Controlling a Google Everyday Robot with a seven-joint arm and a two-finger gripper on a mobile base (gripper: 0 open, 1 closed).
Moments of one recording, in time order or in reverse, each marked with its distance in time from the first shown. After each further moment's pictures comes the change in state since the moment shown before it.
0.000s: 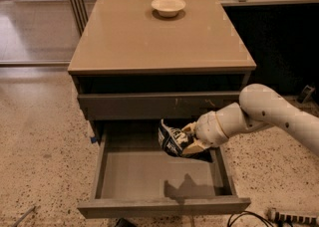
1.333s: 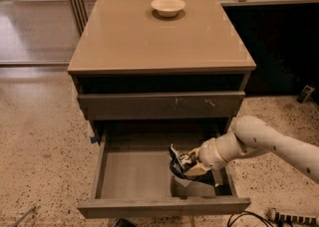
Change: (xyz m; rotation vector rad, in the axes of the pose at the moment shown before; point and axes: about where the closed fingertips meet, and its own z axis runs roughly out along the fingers) arm 0.121 0.016 0.056 -0.010 0.061 0.221
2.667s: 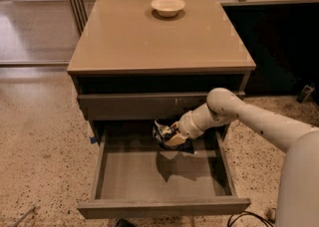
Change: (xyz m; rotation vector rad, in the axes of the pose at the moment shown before) arm -0.050 -0.109 0.034 0.020 0.048 -0.013
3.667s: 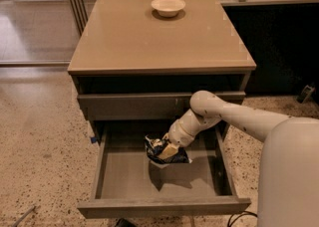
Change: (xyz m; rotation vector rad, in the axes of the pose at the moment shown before) arm 0.003 0.043 0.038 -0.178 0.125 0.012
